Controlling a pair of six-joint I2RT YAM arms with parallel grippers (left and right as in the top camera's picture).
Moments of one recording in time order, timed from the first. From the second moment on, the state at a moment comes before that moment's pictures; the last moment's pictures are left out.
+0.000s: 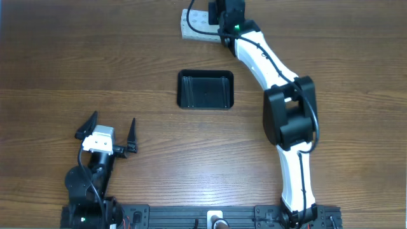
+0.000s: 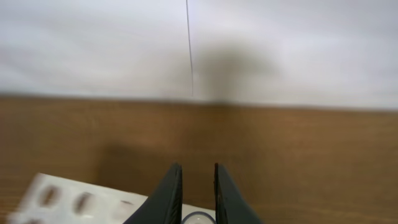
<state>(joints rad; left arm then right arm) 0.05 0.01 0.01 -0.06 0.20 0.09 0.35 2.29 1.95 -0.19 0.23 0.17</state>
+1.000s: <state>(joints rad) 0.05 0.01 0.01 -0.06 0.20 0.09 0.44 1.95 1.84 -0.90 0.06 0.40</state>
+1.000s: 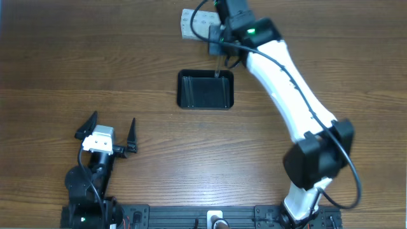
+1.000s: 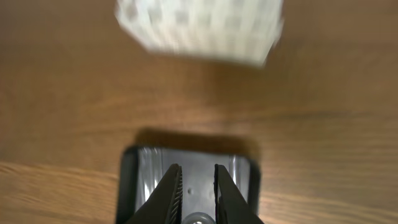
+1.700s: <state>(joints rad) 0.05 0.01 0.01 -0.06 0.20 0.09 0.48 2.15 1.78 -0.87 0.06 0.45</state>
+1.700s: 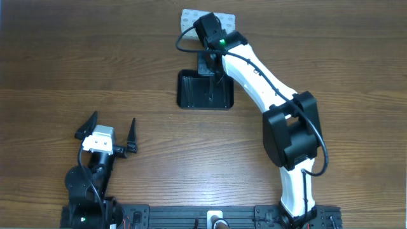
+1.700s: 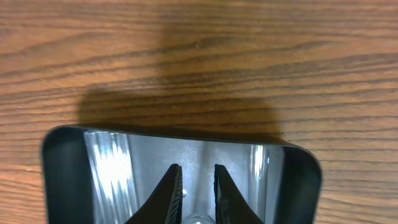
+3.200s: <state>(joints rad) 0.05 0.01 0.01 -0.06 0.20 0.09 0.49 2.06 1.78 -0.88 0.08 0.39</state>
